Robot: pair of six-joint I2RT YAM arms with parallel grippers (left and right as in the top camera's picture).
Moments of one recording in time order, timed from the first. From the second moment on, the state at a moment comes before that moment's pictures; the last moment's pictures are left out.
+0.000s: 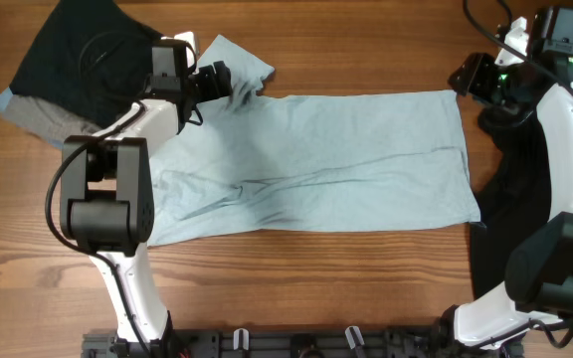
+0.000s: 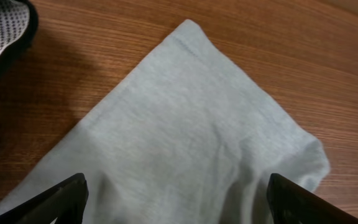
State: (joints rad) left arm -0.08 2.14 1.34 0.03 0.16 -0.30; right arm -0.21 1.78 1.58 -0.89 -0.31 0.20
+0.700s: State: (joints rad) left arm -0.13 2.19 1.39 -0.12 0.11 -0.20; right arm -0.21 2.02 1.47 -0.55 -0.28 0.23
